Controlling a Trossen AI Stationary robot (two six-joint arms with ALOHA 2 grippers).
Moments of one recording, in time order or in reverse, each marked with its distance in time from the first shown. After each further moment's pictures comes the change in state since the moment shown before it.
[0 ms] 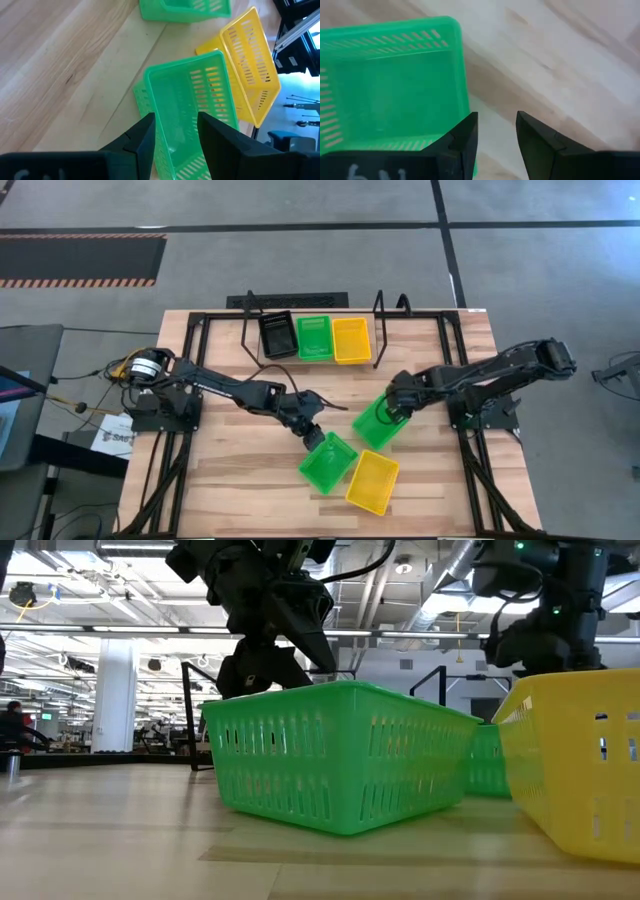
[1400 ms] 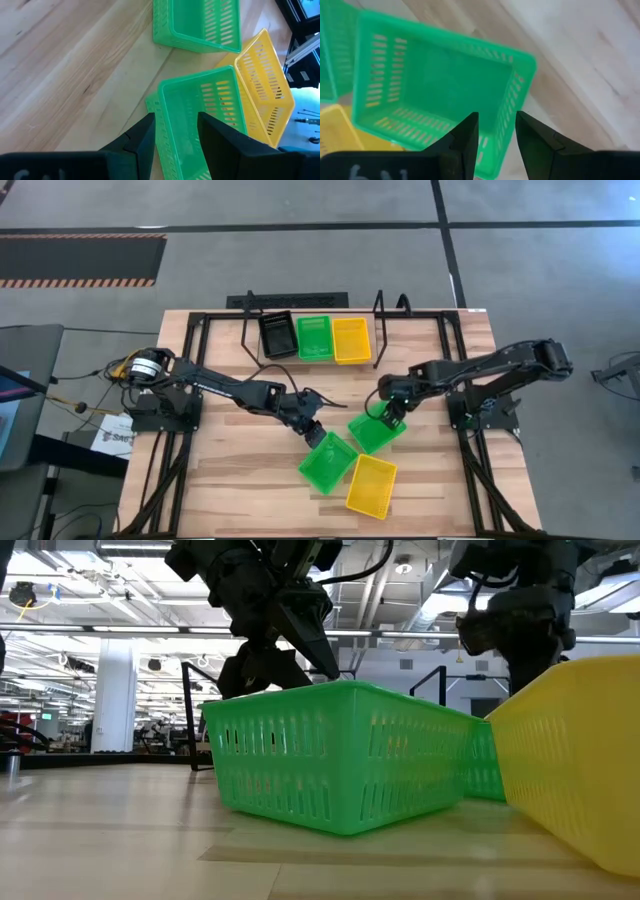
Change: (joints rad) left arm 0.000 0.000 0.000 -0.002 -0.077 -0.020; right arm -0.037 0.043 0.085 0.099 -0.206 -0.231
